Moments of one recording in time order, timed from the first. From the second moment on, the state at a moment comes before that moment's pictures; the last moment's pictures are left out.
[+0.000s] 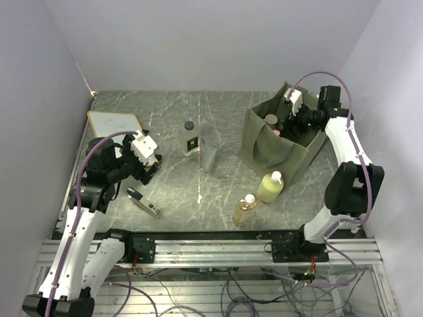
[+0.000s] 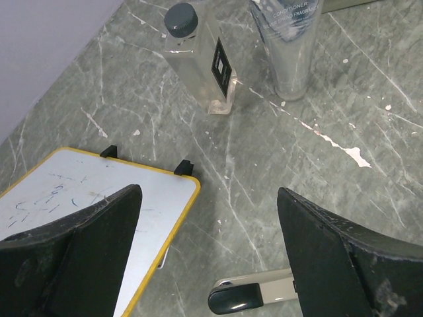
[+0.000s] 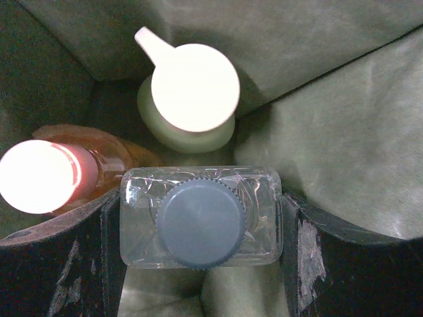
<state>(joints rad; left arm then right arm) -0.15 0.73 0.87 -0.58 0.48 0.55 -0.12 1.68 1.48 -0.69 -0.70 -0.94</state>
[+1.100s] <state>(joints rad) -0.15 0.72 0.87 -0.62 0.52 0.59 -0.06 1.74 1.47 -0.75 -0.49 -0.93</state>
